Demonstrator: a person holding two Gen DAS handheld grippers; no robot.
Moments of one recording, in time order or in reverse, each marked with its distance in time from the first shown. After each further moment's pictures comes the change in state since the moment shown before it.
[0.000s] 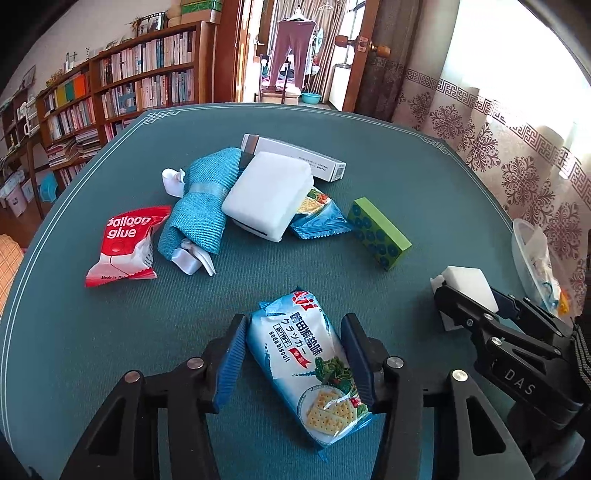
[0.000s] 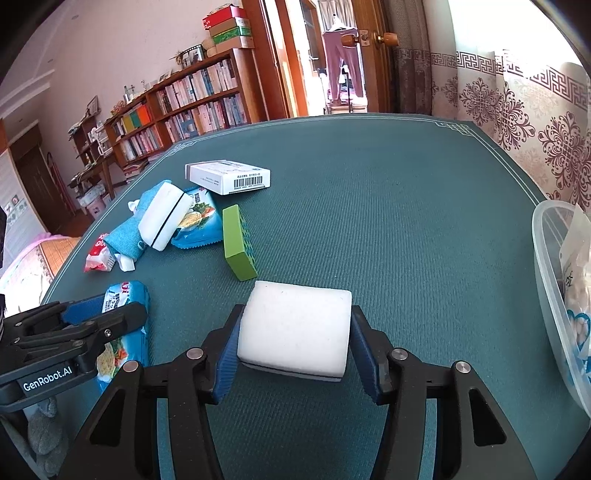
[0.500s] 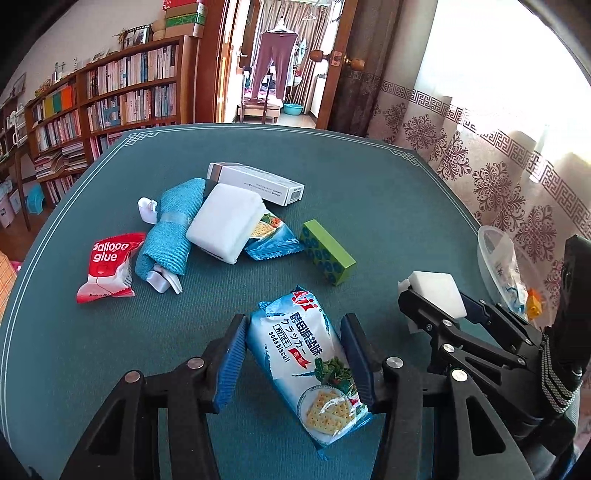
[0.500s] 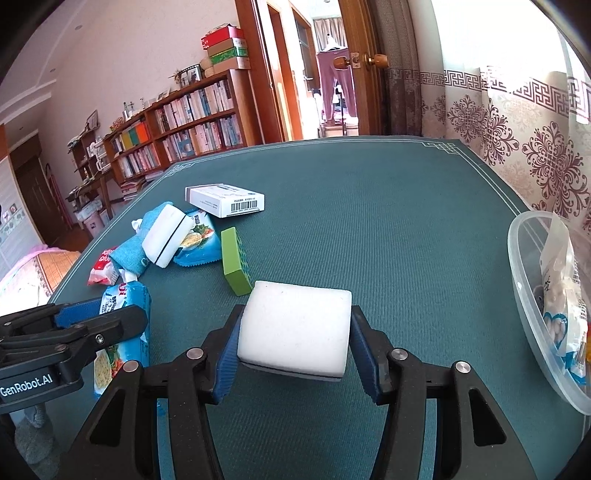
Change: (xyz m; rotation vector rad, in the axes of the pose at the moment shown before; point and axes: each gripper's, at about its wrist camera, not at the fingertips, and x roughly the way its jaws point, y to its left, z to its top) left arm -0.024 -0.033 0.011 0.029 -0.048 -0.067; right arm -0.019 -0.006 0.001 0.003 -0.073 -0.032
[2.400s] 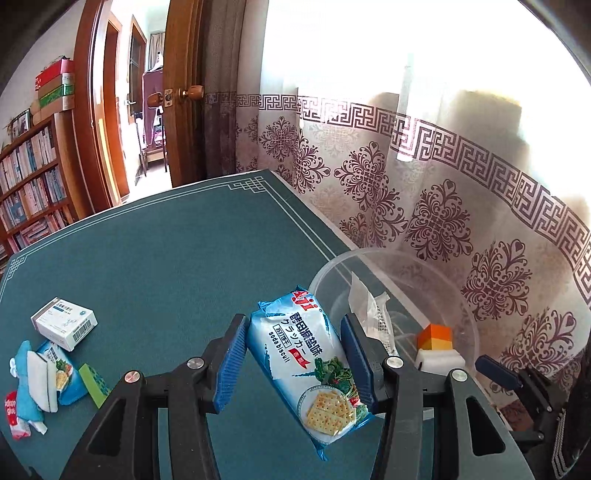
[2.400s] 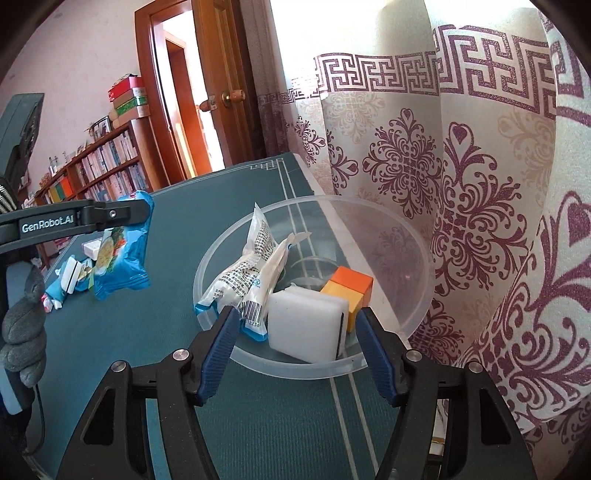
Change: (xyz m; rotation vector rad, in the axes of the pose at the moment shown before) left arm 0.040 -0.220 0.070 0.312 -0.051 -0.207; right arm -0.139 -0.188 -0.043 0.207 -0.092 -0.257
